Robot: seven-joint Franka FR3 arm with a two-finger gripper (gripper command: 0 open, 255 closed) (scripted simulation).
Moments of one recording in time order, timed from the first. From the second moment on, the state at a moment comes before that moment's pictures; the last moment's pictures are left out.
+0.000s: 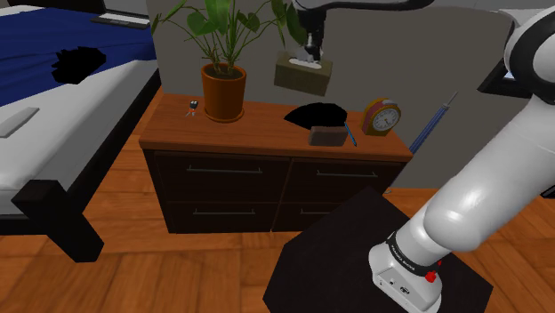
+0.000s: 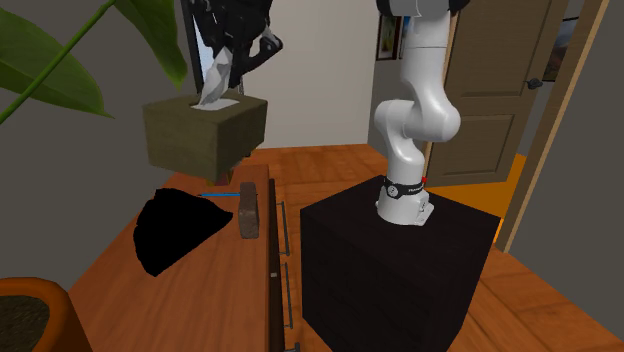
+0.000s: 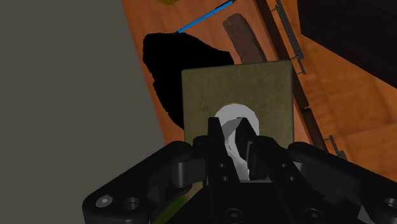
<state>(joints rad) 0.02 0.01 0.20 -1.63 -0.57 1.53 -0.33</state>
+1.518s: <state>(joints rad) -0.19 -0.45 -0.15 -2.15 -0.64 1.88 -0.75</state>
